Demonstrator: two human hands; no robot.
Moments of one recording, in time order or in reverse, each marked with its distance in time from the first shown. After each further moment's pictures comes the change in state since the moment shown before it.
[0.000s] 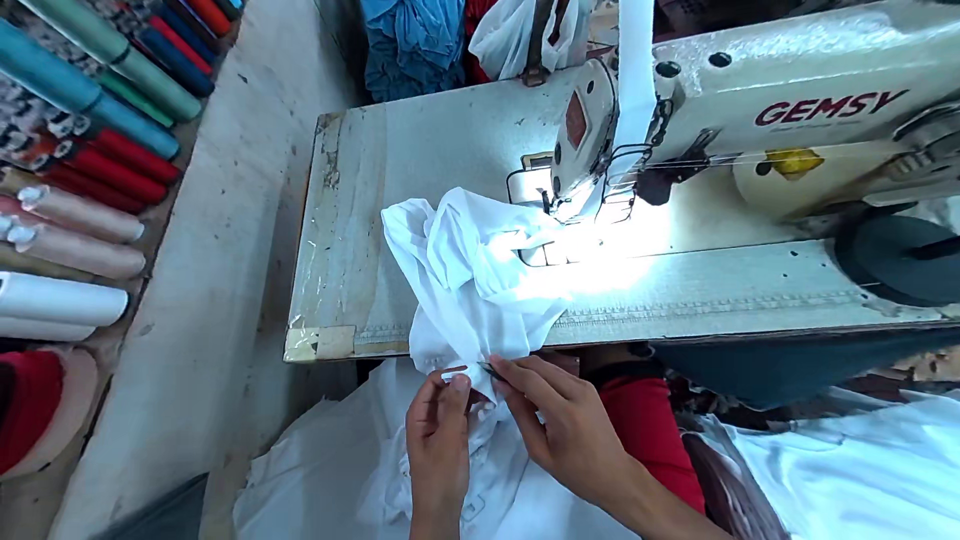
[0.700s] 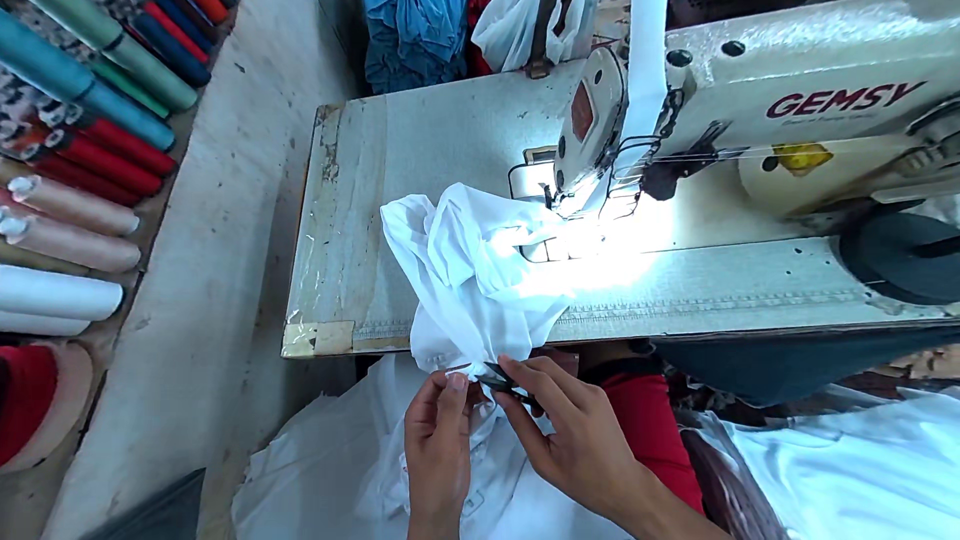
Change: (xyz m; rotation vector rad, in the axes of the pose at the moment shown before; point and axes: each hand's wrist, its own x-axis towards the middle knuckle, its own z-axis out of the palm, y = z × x) left_hand -0.004 0.007 0.005 -0.095 0.014 -0.040; right_hand -0.005 -0.006 -0.005 -0.011 0.004 0.019
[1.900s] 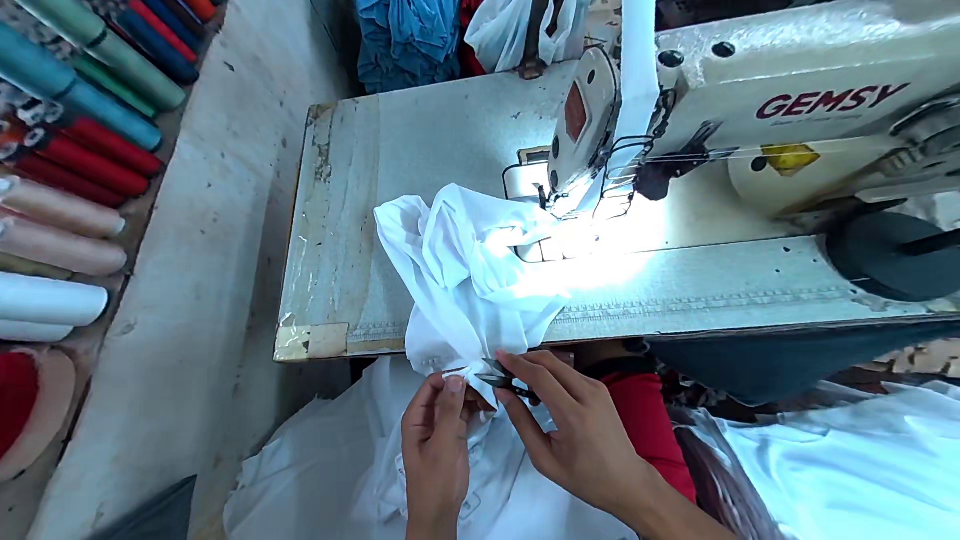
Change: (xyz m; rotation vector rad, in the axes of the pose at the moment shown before) left_hand 0.000 -0.002 -0.002 0.012 -0.031 -0.002; right_hand 0.003 0.005 -0.005 -0.040 -0.021 0.006
